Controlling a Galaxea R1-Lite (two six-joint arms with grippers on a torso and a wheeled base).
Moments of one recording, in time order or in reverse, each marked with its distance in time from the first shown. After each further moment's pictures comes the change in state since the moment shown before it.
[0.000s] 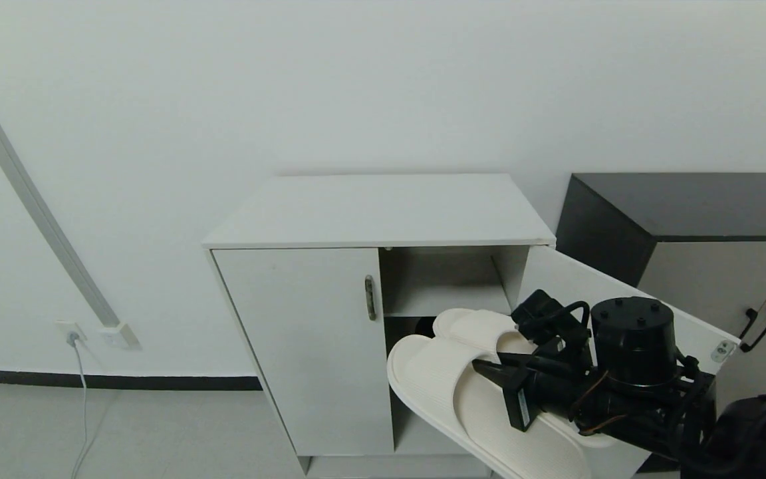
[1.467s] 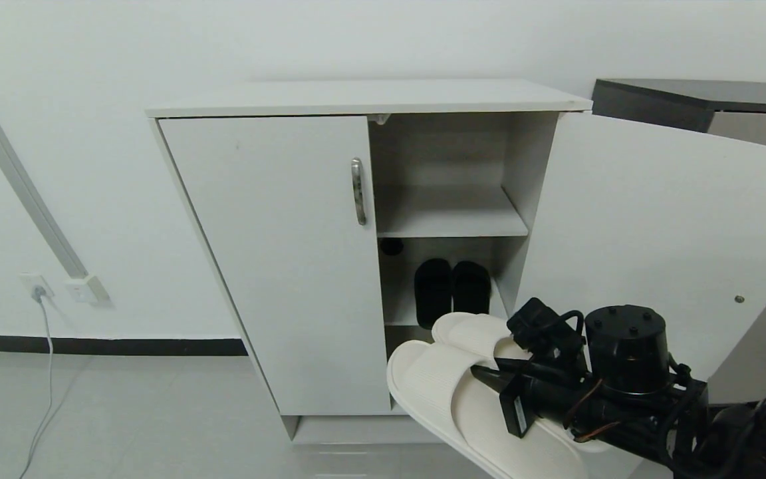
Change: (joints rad) left arm 0.000 0.000 0.000 0.000 0.000 -0.001; right arm 0.007 0.029 0.019 -0.041 -0.013 -0.017
